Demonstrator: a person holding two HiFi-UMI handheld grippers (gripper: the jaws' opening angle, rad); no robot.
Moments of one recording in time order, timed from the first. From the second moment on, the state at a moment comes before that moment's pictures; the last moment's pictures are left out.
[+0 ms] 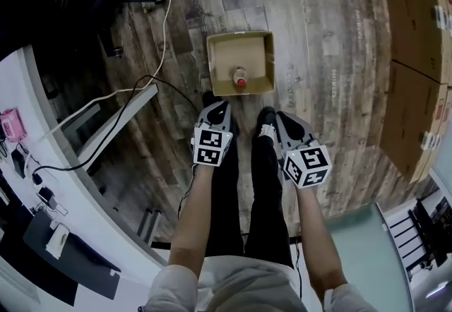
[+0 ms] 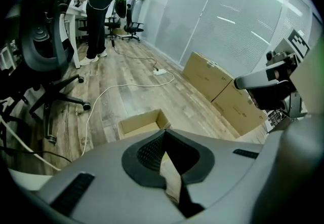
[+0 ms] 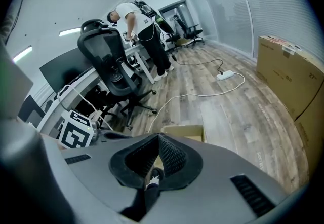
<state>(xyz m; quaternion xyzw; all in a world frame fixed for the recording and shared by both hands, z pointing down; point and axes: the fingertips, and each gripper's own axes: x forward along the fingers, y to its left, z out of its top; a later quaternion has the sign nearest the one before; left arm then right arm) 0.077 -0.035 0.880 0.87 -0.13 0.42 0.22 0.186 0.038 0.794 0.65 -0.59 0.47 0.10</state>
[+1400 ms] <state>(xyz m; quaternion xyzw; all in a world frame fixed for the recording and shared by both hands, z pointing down) 0.119 0.007 1.122 0.85 -0.06 0.51 0.11 0.180 0.130 0.979 0.58 -0.65 0.47 0.14</state>
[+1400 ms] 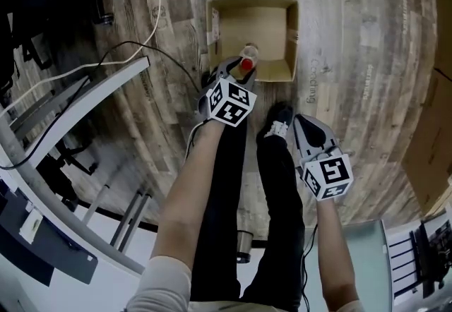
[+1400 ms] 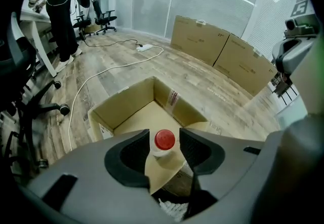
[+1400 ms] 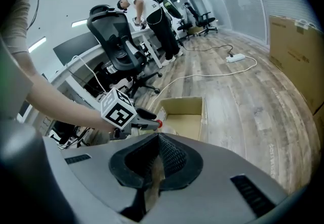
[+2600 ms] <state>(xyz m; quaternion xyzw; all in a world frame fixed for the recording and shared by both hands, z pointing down) 0.121 0.009 1.140 0.83 -0.02 0.55 0.05 0.214 0.149 0.970 0.60 -0.64 0.46 0.14</state>
